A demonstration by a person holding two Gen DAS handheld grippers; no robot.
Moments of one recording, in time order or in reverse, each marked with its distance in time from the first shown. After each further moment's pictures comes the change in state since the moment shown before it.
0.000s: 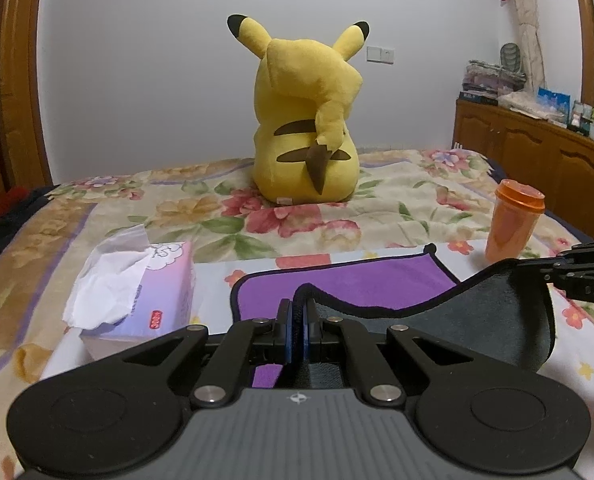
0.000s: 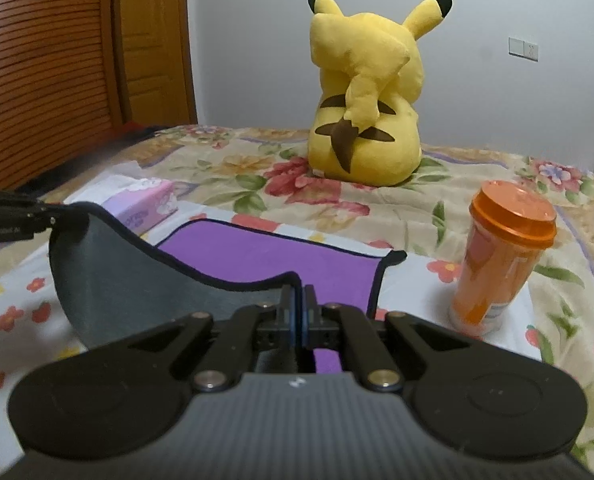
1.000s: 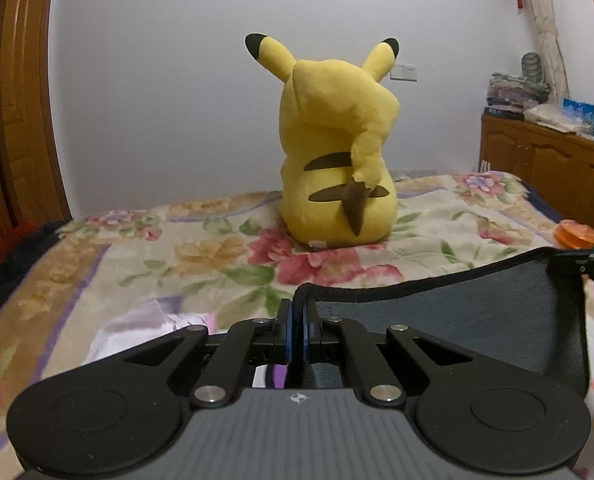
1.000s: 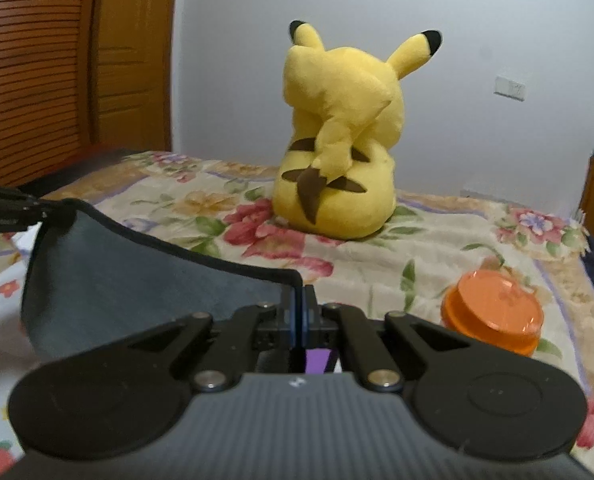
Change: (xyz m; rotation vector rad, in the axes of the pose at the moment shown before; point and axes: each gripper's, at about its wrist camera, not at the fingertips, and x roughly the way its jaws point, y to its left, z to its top) left arm 0.058 0.022 0.051 0.027 -0.064 0.085; right arm 0.037 -0.022 0.044 -0.047 -0.092 -0.100
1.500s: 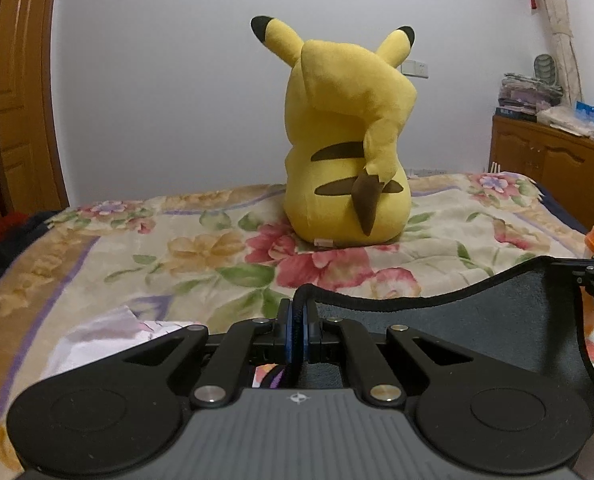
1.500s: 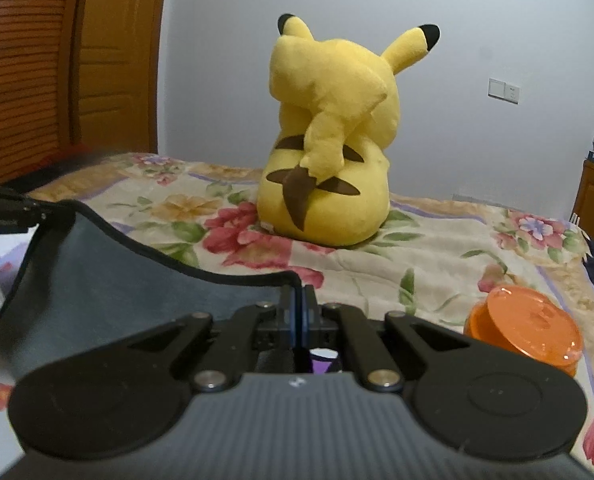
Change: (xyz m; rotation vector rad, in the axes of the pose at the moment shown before) left arm 0.051 0.001 -0.005 -0.038 0.009 0.004; right arm 0.043 -0.002 -0.004 -0.011 -0.010 -0.034
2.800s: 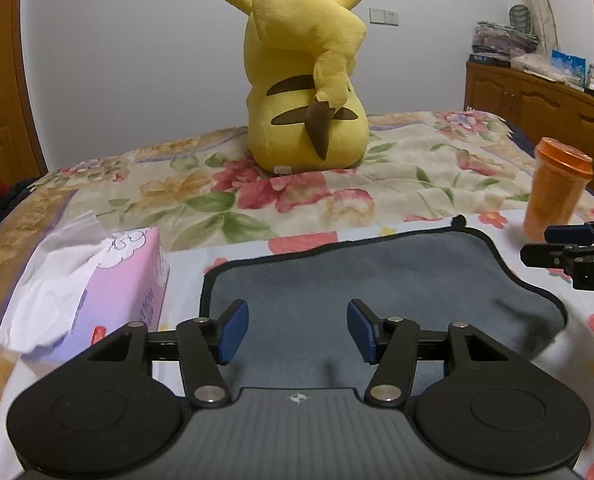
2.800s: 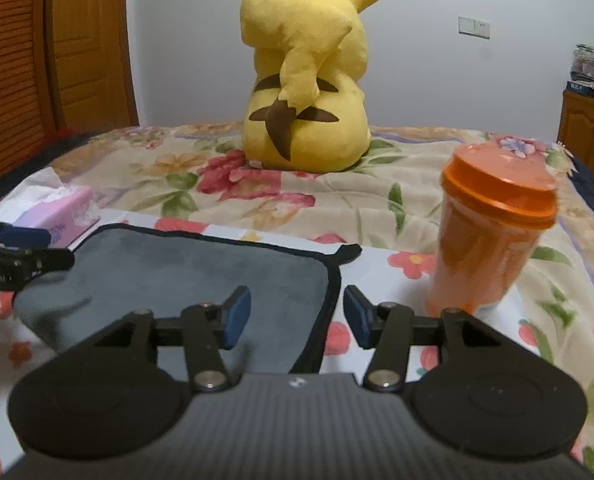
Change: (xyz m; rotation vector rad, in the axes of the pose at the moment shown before) left arm -0.037 -0.040 -0.046 0.062 0.149 -0.051; right arm -0.031 0.004 -0.045 0.140 0.121 -0.019
